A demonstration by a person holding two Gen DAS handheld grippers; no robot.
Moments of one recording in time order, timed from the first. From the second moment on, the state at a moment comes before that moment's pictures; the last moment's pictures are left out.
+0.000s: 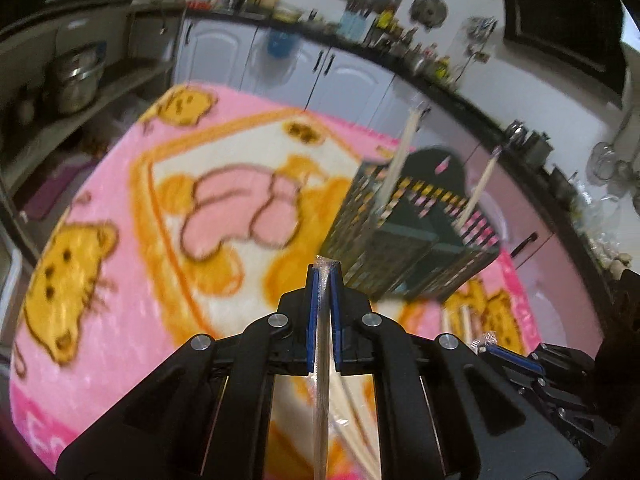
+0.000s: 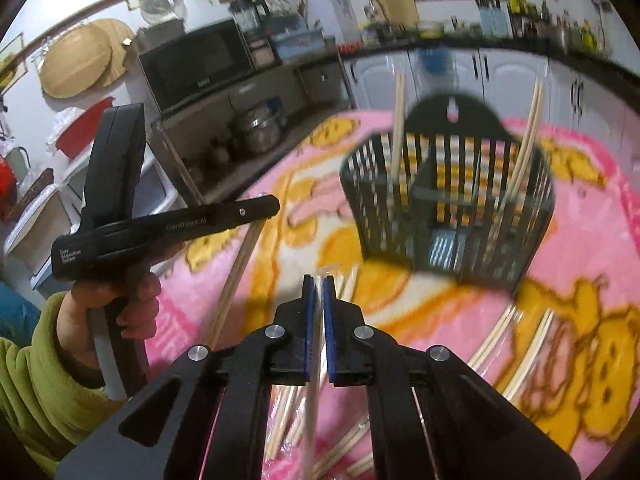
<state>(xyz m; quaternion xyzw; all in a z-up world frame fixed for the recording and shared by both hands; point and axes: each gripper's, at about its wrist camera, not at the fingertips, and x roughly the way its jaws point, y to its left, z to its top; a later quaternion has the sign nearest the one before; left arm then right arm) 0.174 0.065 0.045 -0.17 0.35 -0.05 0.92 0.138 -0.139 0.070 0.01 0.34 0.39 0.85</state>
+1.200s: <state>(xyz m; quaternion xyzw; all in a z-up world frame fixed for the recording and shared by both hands) 0.221 0.007 0.206 -0.16 0.14 -0.10 0.97 0.168 -0.212 0.185 0.06 0.13 0.31 0.94</state>
